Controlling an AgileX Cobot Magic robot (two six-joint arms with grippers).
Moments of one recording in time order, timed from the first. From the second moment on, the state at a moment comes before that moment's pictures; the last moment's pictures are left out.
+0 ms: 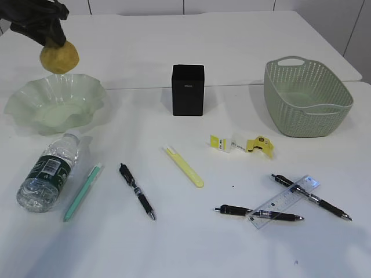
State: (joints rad) left arm -0.04 2.35 -2.50 -0.14 1.26 0.10; right arm 0.06 1.00 -0.84 0.10 1.14 0.12
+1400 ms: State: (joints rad) left arm 0.05 2.46 -2.43 -0.17 1.25 0.10; right arm 0.06 1.00 -0.84 0.15 1.14 0.12
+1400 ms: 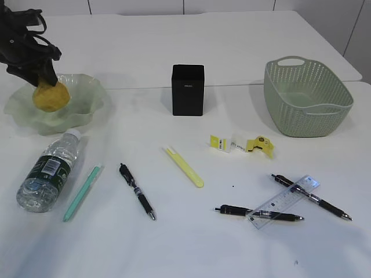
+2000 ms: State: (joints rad) left arm 0.05 2.50 -2.43 -0.15 1.24 0.10; right arm 0.06 1.00 -0.84 0.15 1.13 0.12
